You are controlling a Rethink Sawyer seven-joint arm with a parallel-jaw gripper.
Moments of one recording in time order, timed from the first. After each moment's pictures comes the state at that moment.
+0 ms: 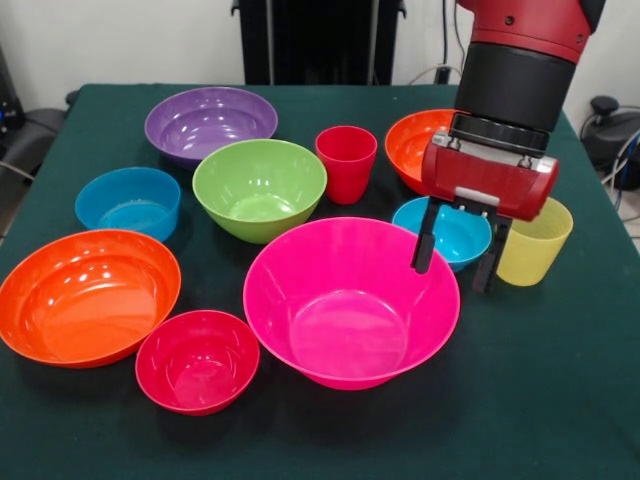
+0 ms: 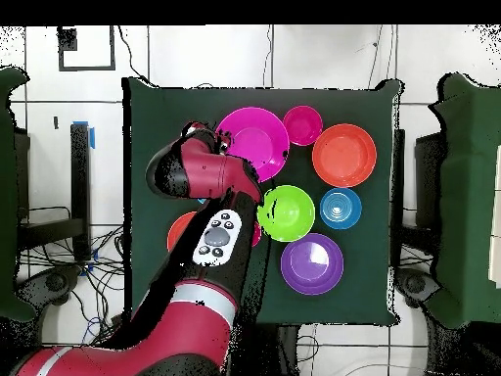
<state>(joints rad) 0.17 -0.35 -0.33 1.33 0.19 0.14 2.18</state>
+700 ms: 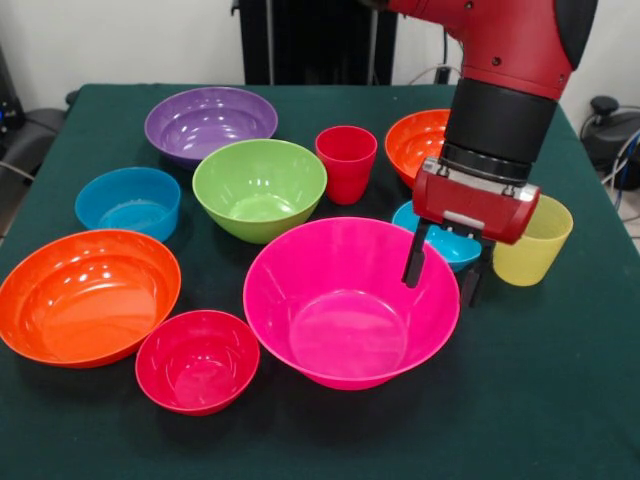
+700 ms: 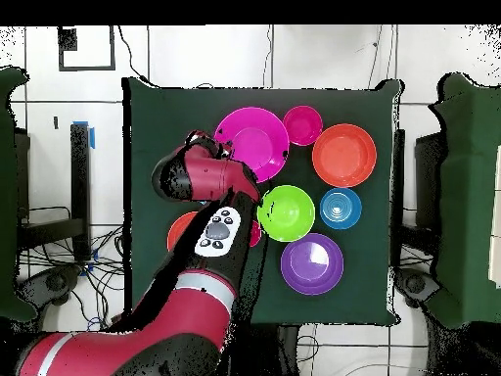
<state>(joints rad) 0.17 -0.28 -0.33 1.32 0.19 0.14 2.18</state>
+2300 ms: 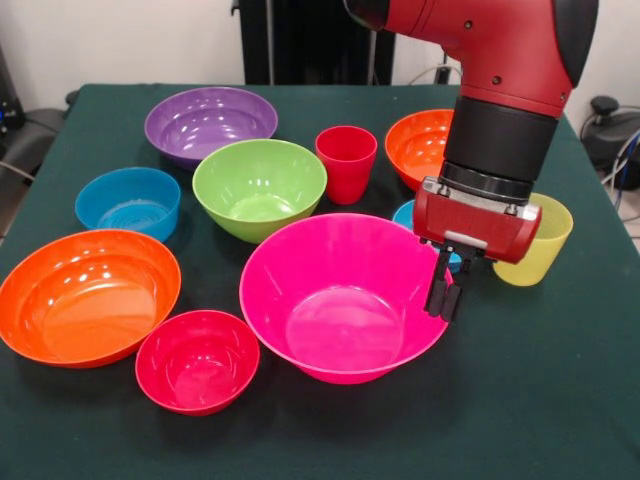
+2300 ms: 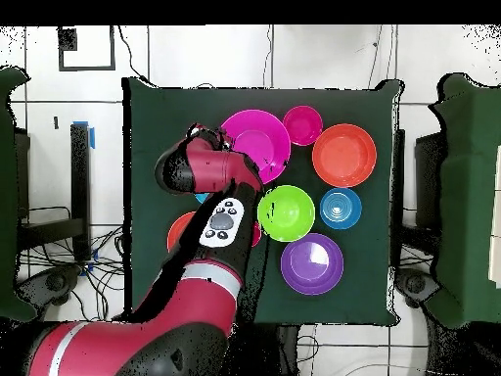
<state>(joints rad) 0.15 -0.26 -0.32 1.25 0.15 0.14 2.18</state>
